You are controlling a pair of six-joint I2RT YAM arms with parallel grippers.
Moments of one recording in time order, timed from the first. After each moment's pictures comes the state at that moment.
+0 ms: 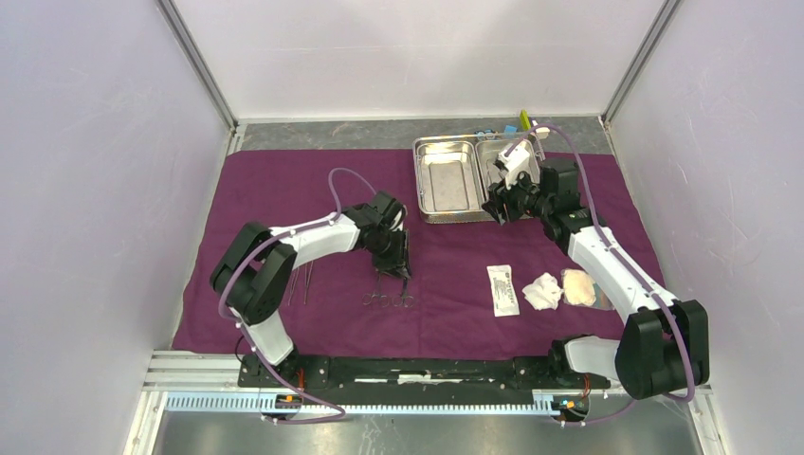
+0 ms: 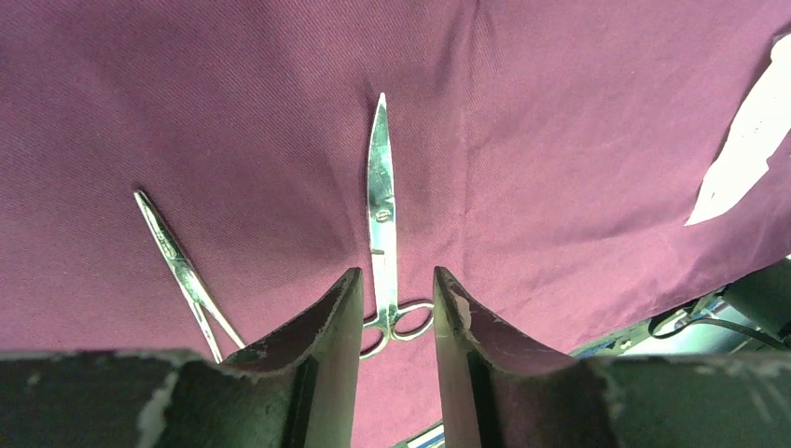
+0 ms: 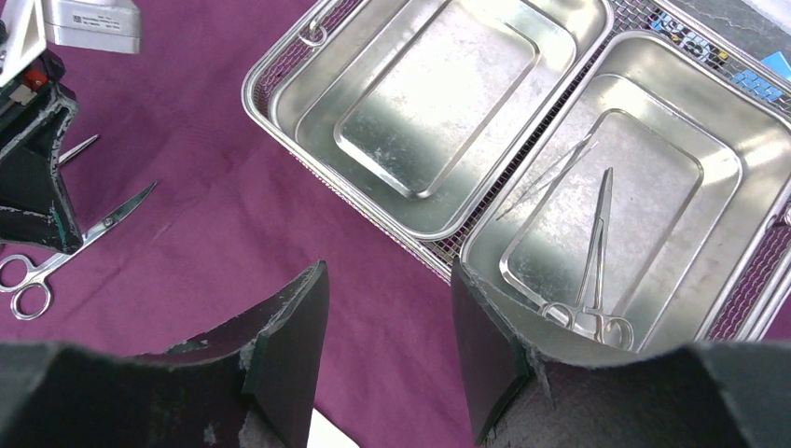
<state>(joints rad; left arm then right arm) -0.66 1.74 1.03 -0.48 0.28 -0.62 0.21 1.26 0.86 -0.14 -0.45 -0.30</state>
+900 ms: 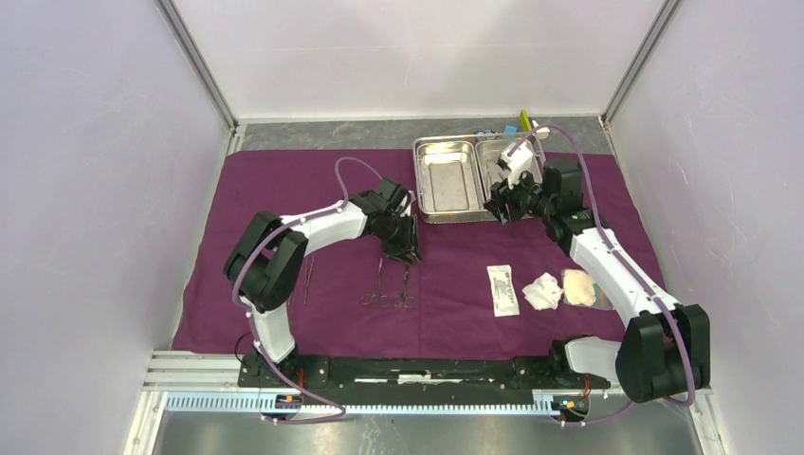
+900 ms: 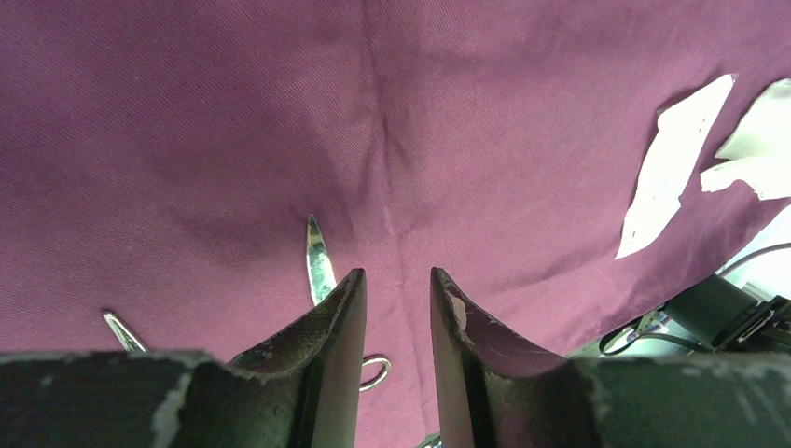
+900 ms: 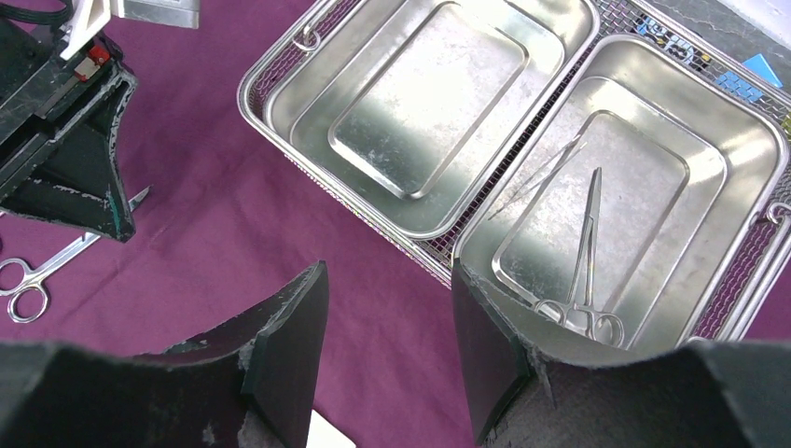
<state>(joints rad) -0.64 1.83 1.16 -0.45 0.34 -0.61 0.20 1.24 0.86 -0.14 -0.45 -0.30</state>
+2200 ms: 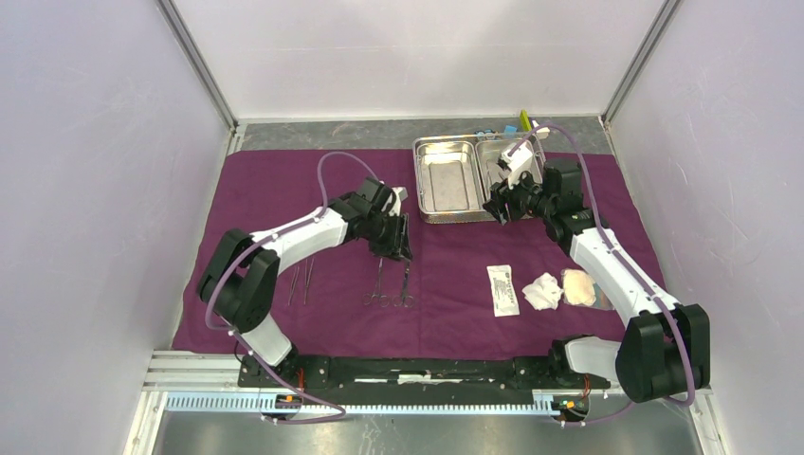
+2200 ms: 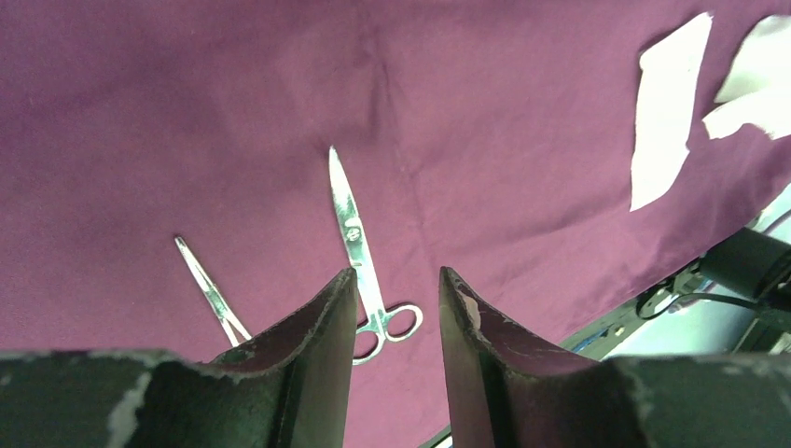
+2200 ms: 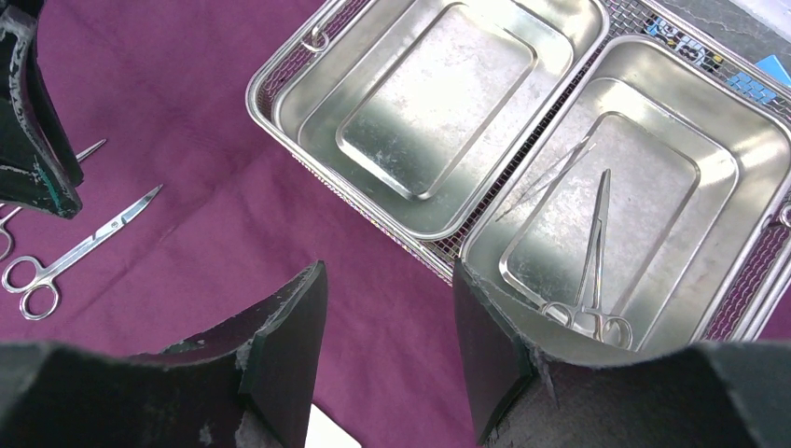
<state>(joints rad) -0.61 1.65 1.06 -0.44 0.34 -0.49 0.19 1.24 0.86 -0.14 -0.47 -0.29</state>
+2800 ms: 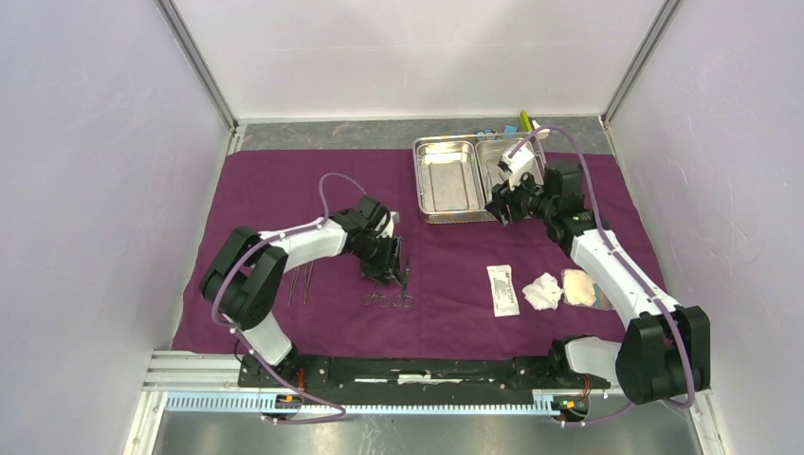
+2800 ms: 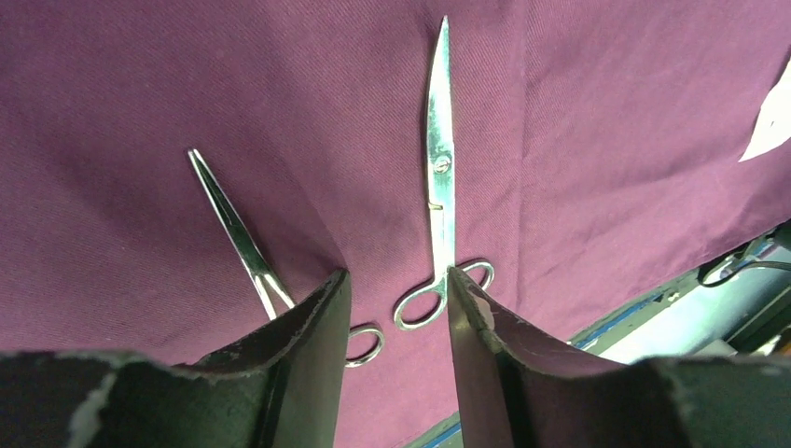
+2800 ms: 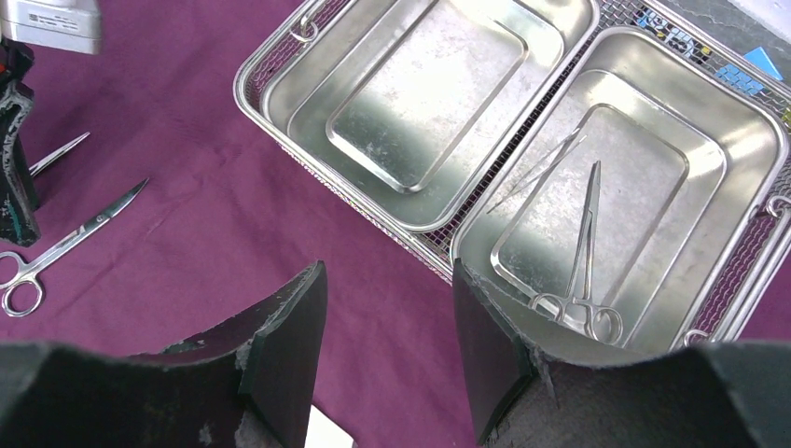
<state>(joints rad) -0.60 1.69 0.94 -0.48 0.37 -0.45 0.19 1.23 0.85 -0.14 -0.46 -0.31</state>
